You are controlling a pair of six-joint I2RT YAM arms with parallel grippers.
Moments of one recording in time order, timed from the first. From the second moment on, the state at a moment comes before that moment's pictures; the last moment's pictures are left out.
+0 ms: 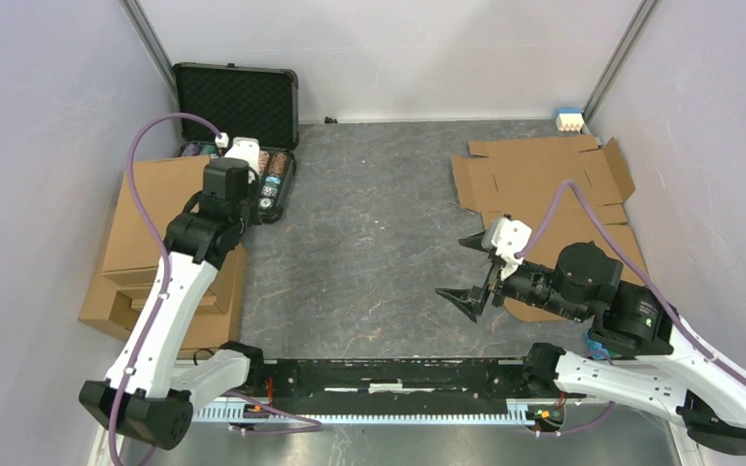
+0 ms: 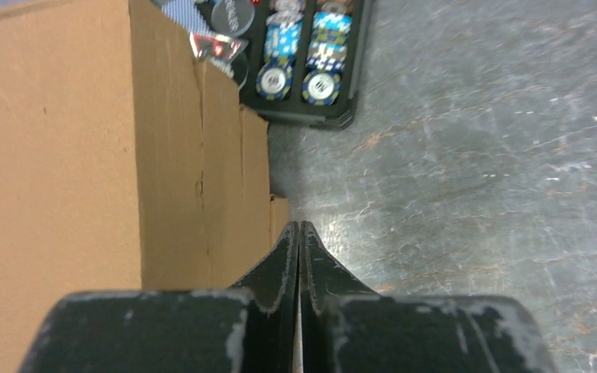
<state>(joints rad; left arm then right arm) -0.26 1.02 1.21 -0.80 -0.36 0.02 1.08 0.65 1.07 -0.60 0.00 -0.11</state>
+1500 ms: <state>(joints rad) -0.36 1.22 0.91 -0.47 0.05 -0.51 0.98 0.83 0.70 -0.14 0.39 0.08</state>
